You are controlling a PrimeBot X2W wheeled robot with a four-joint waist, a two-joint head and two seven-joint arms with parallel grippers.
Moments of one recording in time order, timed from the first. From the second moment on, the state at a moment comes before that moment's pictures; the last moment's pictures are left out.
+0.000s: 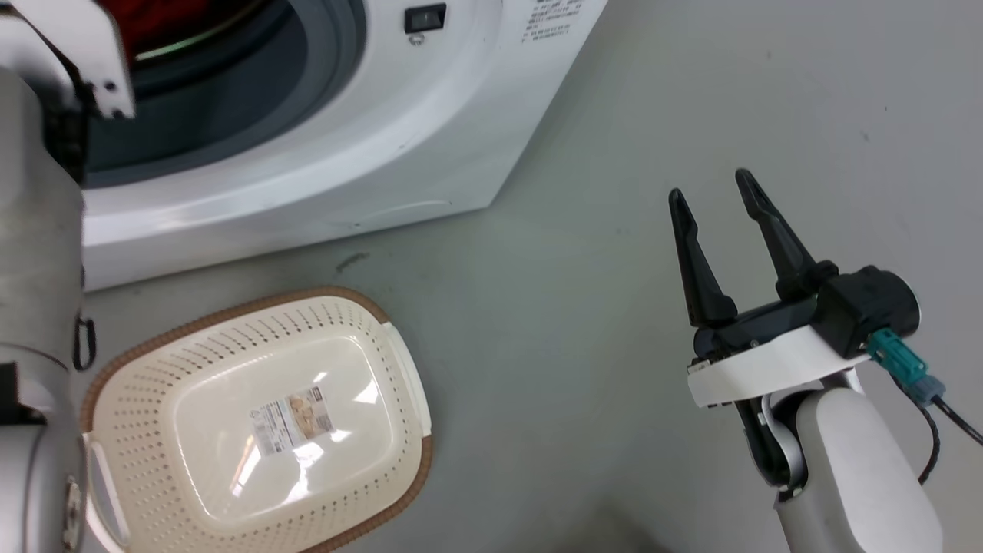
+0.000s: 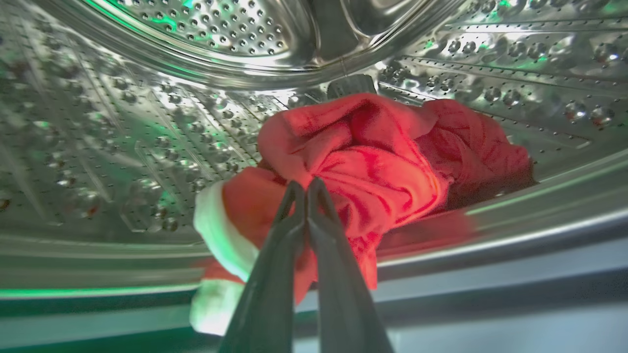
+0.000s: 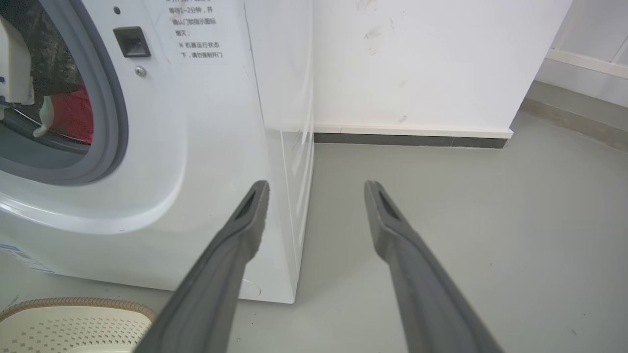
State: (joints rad) left arm -1.29 0.39 -0.17 1.15 -0.10 0.02 0.10; right arm -0.37 -0.05 0.18 0.16 0.14 0.13 -0.26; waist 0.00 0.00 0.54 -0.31
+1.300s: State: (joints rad) left arm -0.72 0.20 -0.06 0.68 -0.23 -0.02 -0.26; right arm -0.13 -0.05 0.07 0.20 0.07 0.13 -0.26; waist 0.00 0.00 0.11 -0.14
